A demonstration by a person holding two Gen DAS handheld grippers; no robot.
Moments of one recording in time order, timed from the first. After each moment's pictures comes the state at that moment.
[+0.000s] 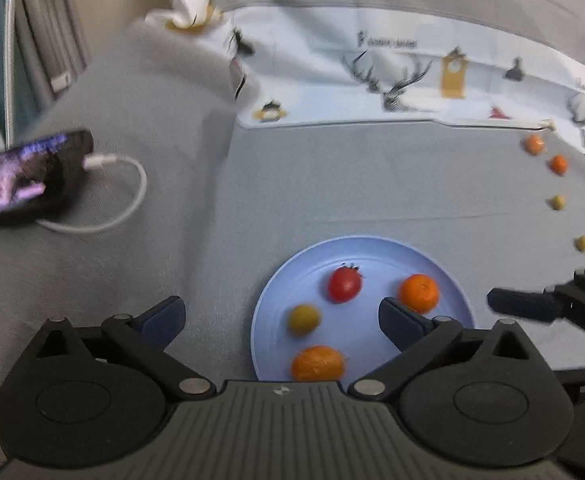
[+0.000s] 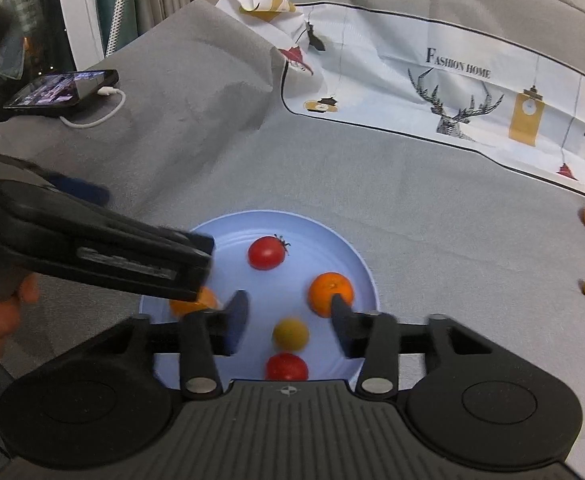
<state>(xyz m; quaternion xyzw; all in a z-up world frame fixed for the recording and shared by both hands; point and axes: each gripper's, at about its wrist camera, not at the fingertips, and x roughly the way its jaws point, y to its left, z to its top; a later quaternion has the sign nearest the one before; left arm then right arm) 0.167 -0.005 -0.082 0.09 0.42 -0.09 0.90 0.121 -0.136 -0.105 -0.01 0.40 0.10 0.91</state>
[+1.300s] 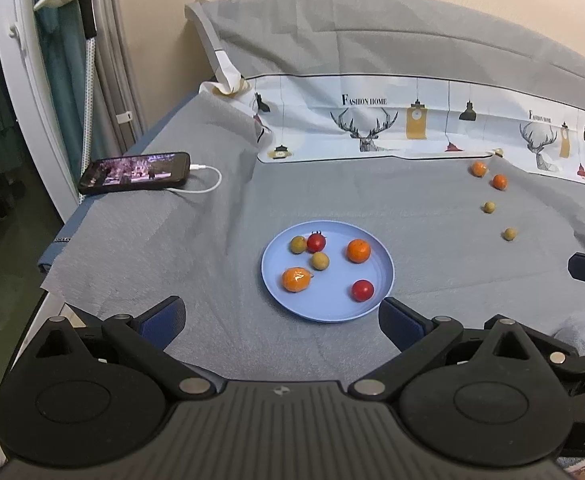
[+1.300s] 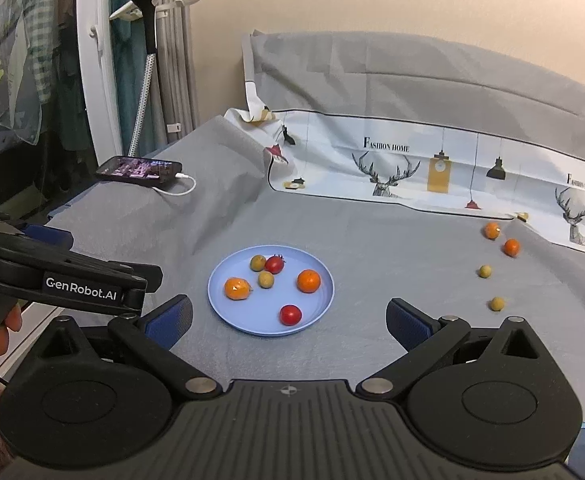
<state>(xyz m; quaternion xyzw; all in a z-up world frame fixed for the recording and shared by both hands) -0.048 0.006 0.024 0.07 0.36 -0.06 0.93 -0.101 -0.146 0.010 0.00 0.29 0.06 0.96</state>
